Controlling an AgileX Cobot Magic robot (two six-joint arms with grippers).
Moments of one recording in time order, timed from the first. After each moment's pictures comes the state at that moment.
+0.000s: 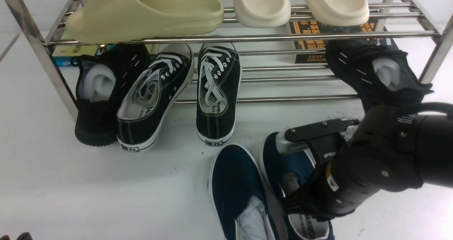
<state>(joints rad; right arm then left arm) 0.79 1.60 -0.96 -0.11 0.74 0.68 -0.07 -0.01 0.02 0.21 0.38 -0.29</state>
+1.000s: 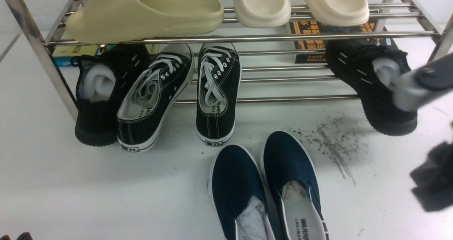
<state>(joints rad) 0.79 1.03 -1.07 -0.15 1.23 0.39 -0.07 -0.01 0.02 0.21 0.38 -0.29</state>
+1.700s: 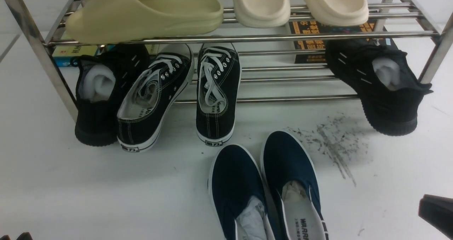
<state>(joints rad) 0.79 0.39 -0.35 -0.14 0.34 0.38 -0.07 -0.01 0.02 0.21 0.38 -0.29</state>
